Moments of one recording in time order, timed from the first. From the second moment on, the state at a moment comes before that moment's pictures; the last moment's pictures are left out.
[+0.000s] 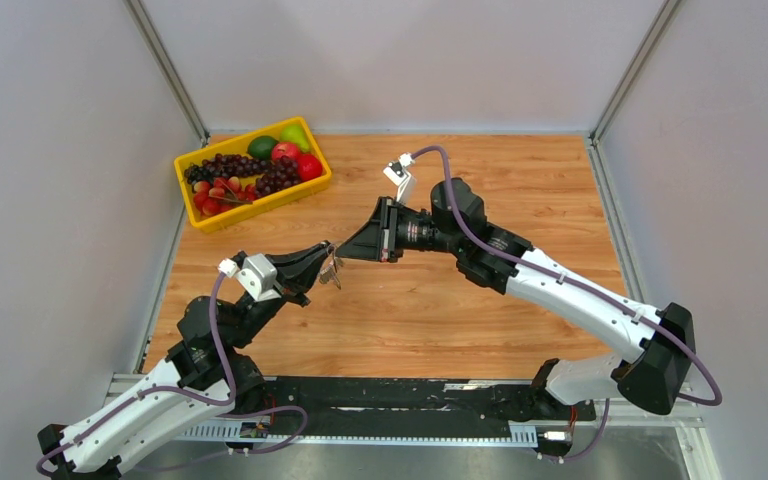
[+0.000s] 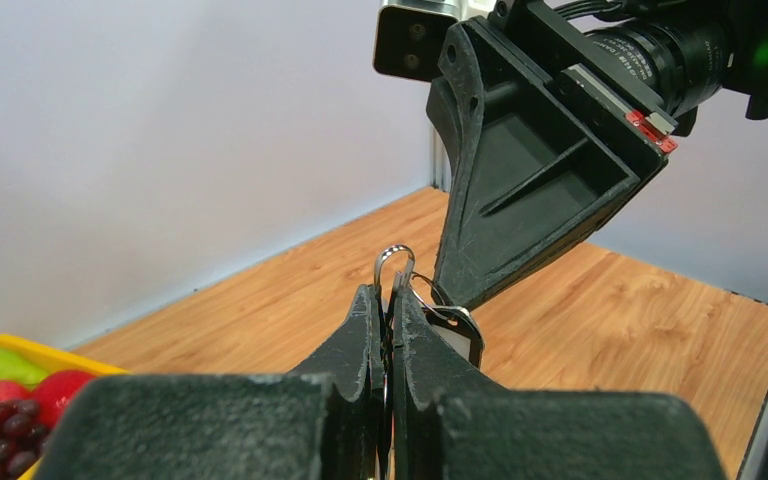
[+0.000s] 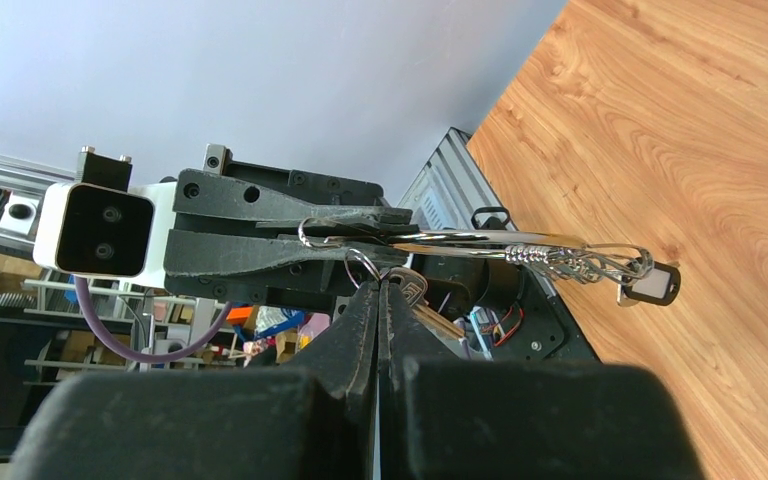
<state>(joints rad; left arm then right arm) -0.90 0.37 0.47 0.26 -0.09 0.08 0.91 1.32 1.21 -0.01 -0.47 0.98</state>
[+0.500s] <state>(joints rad) -0.90 0.37 0.47 0.26 -0.10 0.08 0.92 1.33 1.23 -0.01 -0.46 0.98</state>
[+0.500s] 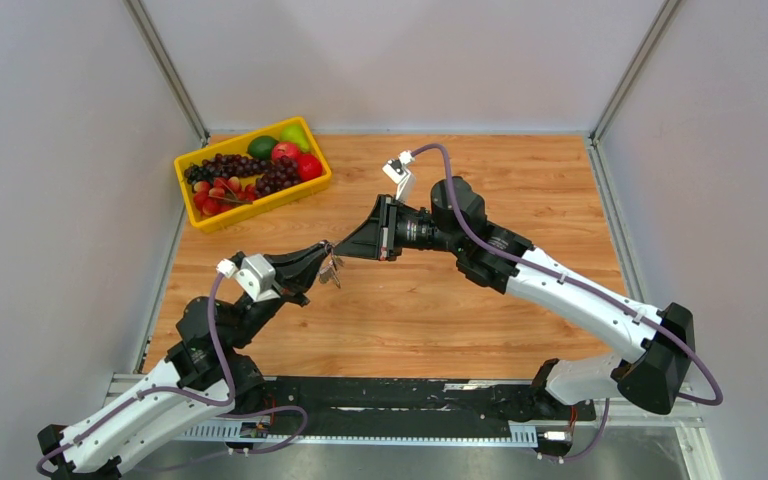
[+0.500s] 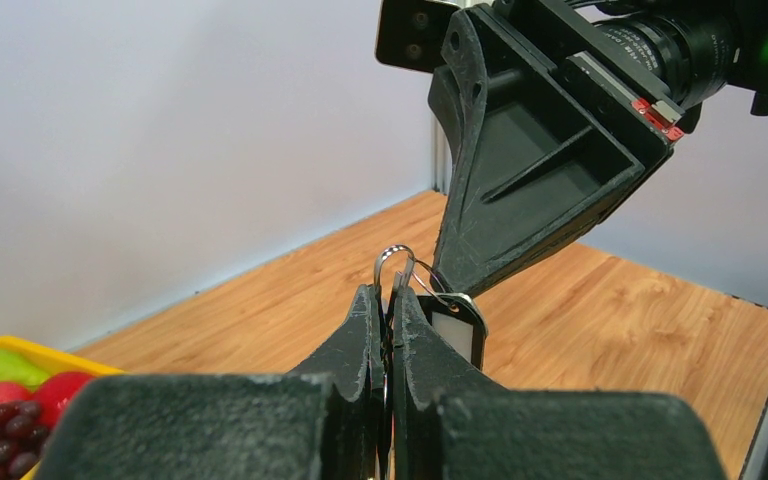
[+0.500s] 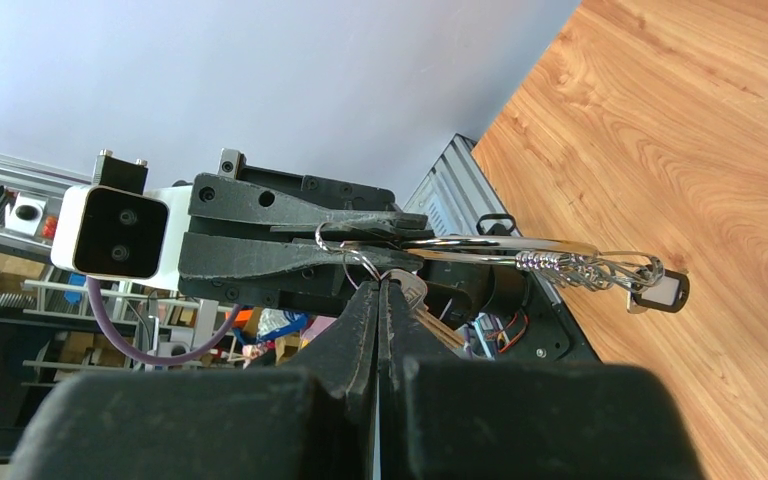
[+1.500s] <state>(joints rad) -0.90 0.35 0.46 0.27 -0.10 0.08 0.93 1.35 1.24 -0.02 -0.45 0.98</state>
